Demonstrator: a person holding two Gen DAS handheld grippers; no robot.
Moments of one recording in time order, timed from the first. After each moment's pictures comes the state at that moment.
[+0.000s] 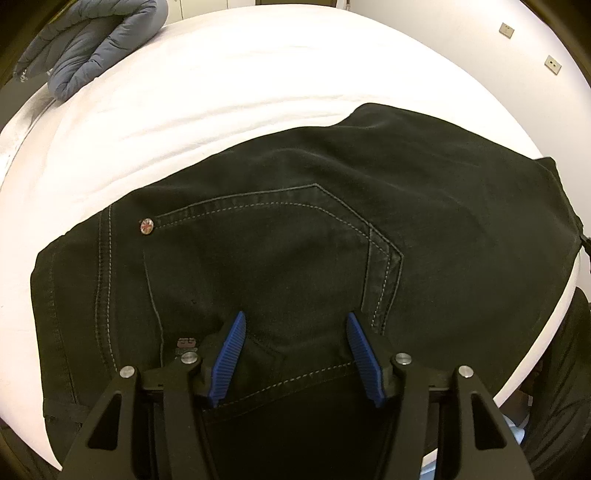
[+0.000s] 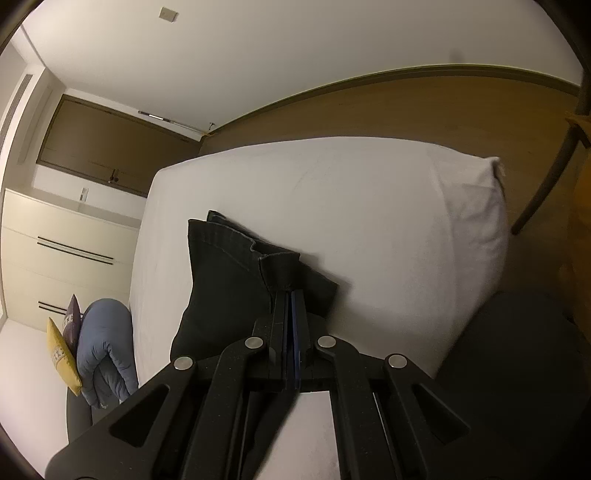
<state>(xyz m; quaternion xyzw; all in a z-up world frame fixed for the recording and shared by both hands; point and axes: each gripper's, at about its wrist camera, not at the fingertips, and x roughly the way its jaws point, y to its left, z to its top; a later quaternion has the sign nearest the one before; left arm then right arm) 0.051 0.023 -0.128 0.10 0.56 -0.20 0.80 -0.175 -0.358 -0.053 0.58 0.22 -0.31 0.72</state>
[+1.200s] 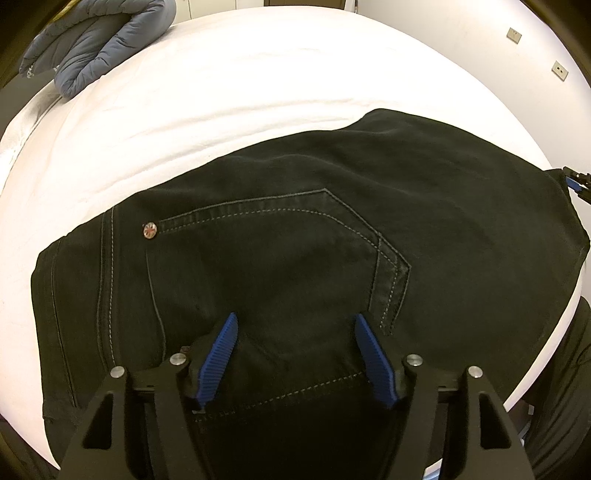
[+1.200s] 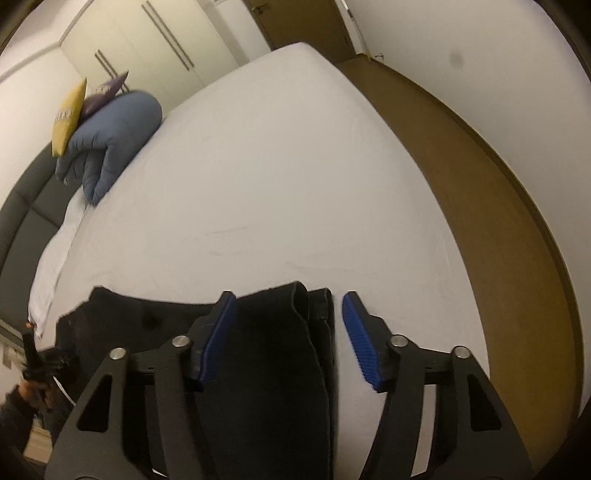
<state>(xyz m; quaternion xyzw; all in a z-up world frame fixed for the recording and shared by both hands) 0.054 0.017 -0.128 0.10 0.56 -0.20 0.80 0.012 -0.433 -0.045 0.24 0.43 -0.06 0.87</state>
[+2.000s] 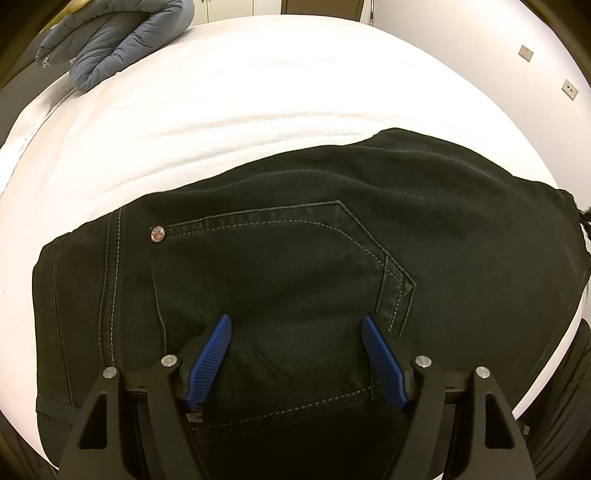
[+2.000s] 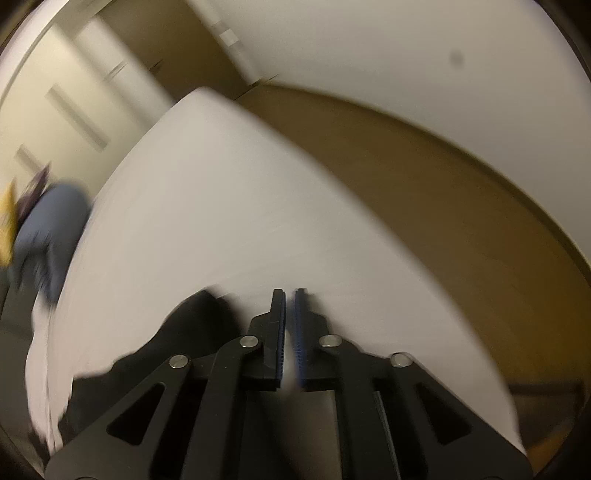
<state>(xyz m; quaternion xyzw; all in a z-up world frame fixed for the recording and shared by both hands) 0.051 0.016 -0.121 0.08 0.55 -0.18 0.82 -0.085 -0.476 -0.065 0.37 0.35 -0.29 0.82</state>
